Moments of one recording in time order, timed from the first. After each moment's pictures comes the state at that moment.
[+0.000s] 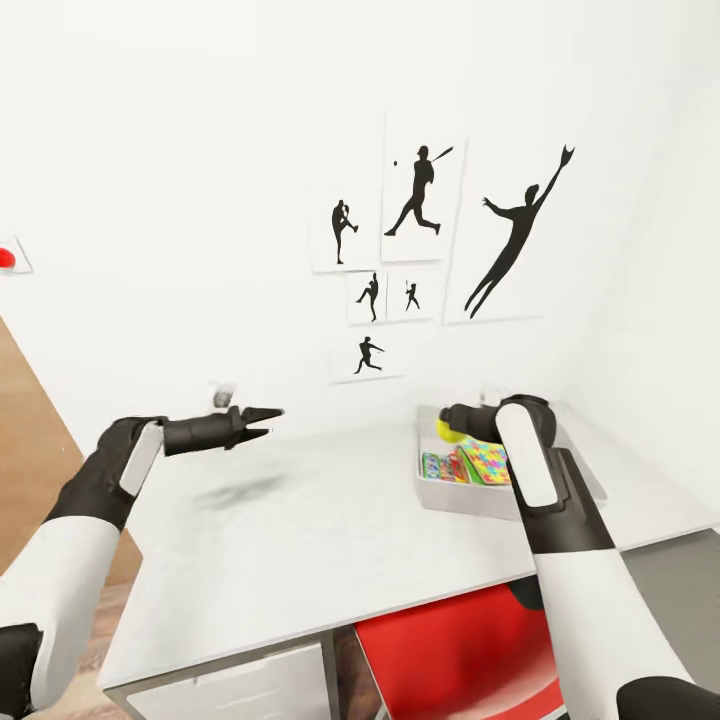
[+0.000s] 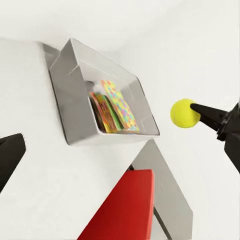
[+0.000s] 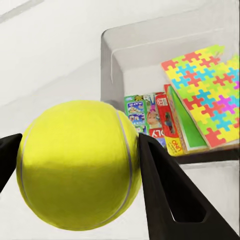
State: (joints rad) left arm -0.92 0.21 0.09 -0.86 0.39 1.03 -0.91; right arm -0.82 0.04 0.06 -1.39 -0.74 1.05 -0.72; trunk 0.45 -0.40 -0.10
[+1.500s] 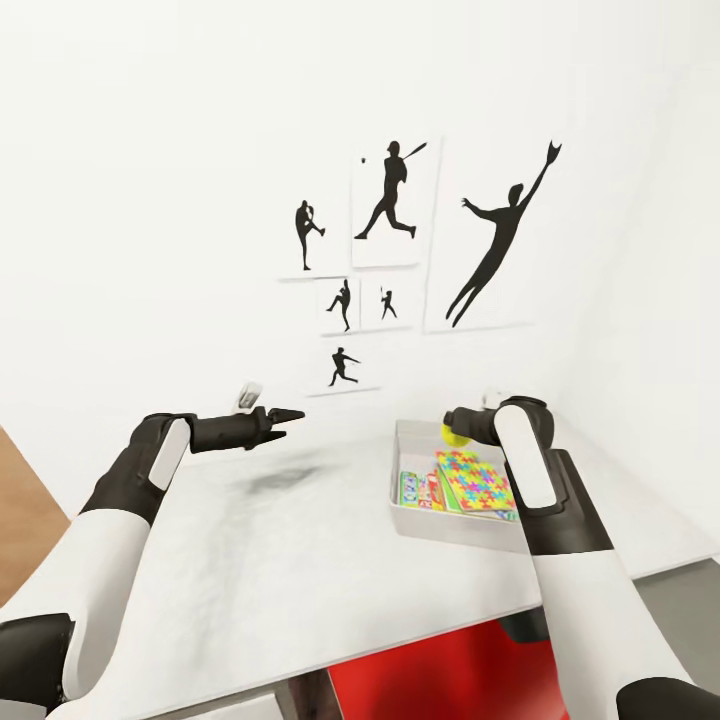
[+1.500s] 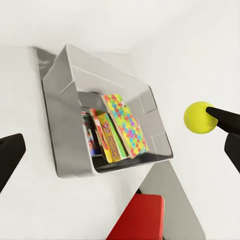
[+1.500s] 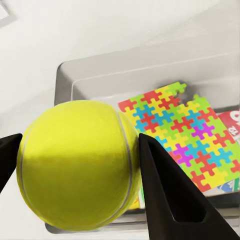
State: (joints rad) left arm -0.94 0.12 0.09 -0.85 0.39 1.03 -0.75; right arm -0.82 0.04 0.07 -1.38 -0.75 1.05 -0.77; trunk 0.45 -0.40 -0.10
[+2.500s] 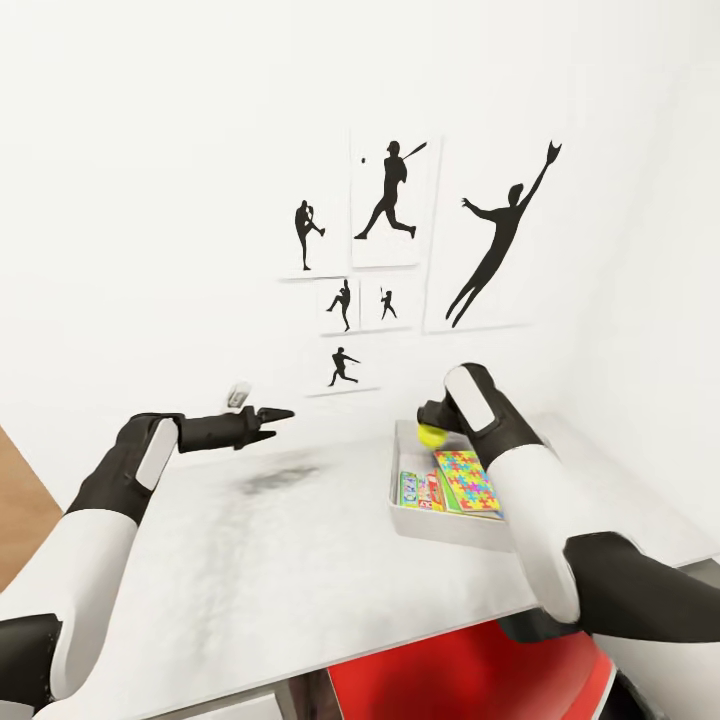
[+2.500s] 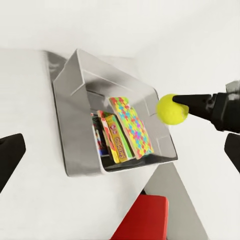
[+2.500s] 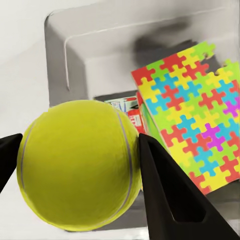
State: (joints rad) left arm -0.94 0.16 0.09 -0.85 0.40 1.04 -0.76; right arm -1.17 0.12 0.06 -0.68 -0.73 0.94 -0.78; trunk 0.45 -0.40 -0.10
